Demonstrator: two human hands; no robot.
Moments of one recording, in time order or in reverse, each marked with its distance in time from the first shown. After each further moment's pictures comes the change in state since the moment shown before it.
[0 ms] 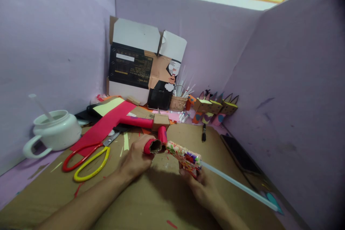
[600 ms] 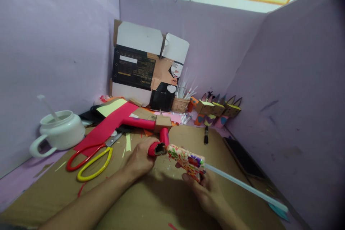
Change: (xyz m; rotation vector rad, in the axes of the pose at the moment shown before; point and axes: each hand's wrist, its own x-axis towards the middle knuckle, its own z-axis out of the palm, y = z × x) left_hand 0.001 -0.005 0.006 0.005 -0.068 0.007; right_hand -0.002 -0.017 -0.001 0.045 -0.123 -0.067
